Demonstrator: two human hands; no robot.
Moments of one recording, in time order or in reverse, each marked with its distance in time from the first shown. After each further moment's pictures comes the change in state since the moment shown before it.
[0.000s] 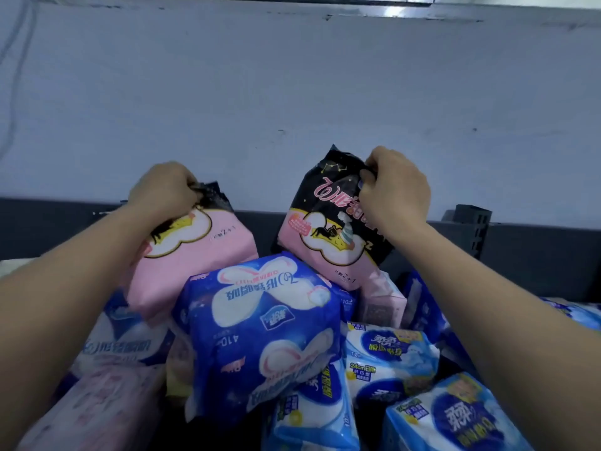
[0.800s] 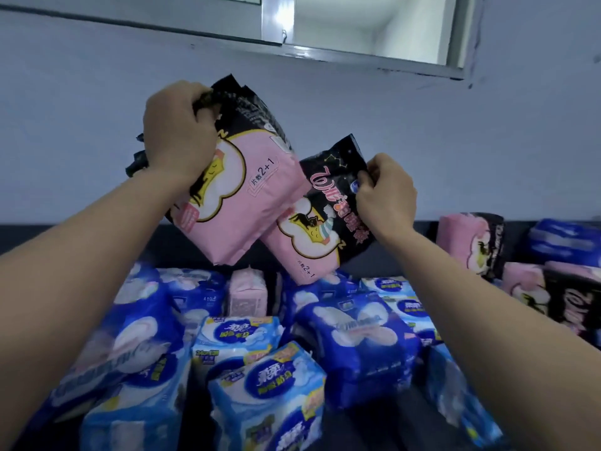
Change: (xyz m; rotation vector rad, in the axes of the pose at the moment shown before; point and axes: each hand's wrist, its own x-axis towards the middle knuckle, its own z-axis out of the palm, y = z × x) left_hand -0.060 0.248 -0.033 -0.554 0.588 0.394; right_hand -0.016 0.145 -0.142 0.099 0.168 0.240
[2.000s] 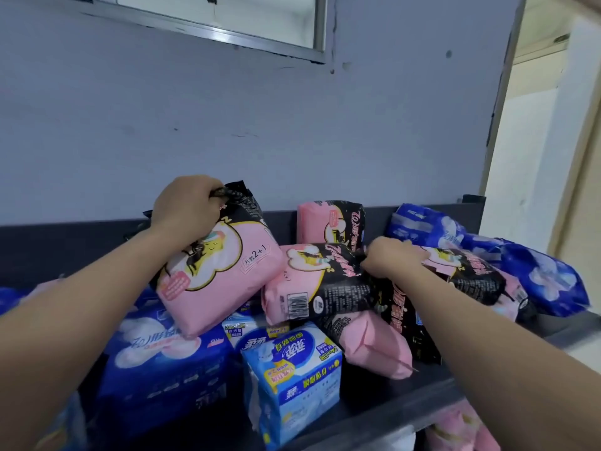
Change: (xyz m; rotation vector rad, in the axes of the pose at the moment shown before) left_hand -0.107 0.173 0.184 0.075 -0.579 0.021; right_hand 0.038 0.260 -0.153 -0.892 -0.681 0.459
